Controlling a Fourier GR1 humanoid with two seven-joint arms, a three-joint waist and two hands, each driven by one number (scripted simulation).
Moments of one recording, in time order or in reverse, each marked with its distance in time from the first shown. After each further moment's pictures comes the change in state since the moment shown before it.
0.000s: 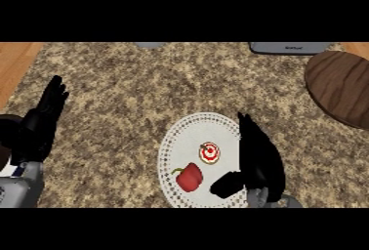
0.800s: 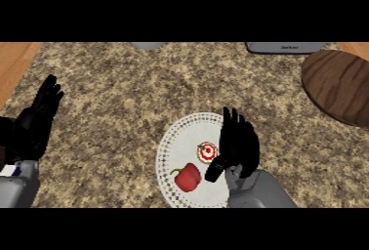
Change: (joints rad) left arm -0.002 -0.005 0.043 0.017 -0.007 -0.030 0.006; right arm -0.161 -0.005 0.036 0.264 -0.004 0.010 0.017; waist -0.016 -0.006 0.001
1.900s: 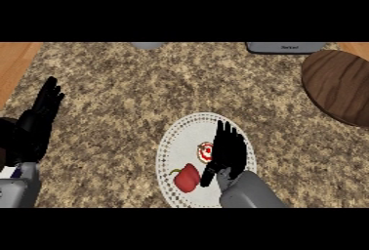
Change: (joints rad) left arm 0.014 -0.042 0.039 -0.008 -0.045 -0.038 0.005; right arm 0.000 0.002 0.068 0.236 -0.067 -0.158 -0.029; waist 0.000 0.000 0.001
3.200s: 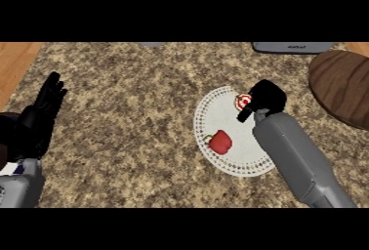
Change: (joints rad) left arm -0.026 -0.055 0.045 -0.027 -0.058 -0.055 0.033; right arm -0.353 -0.178 -0.275 0.441 -0.047 -0.167 -0.158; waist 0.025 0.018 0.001
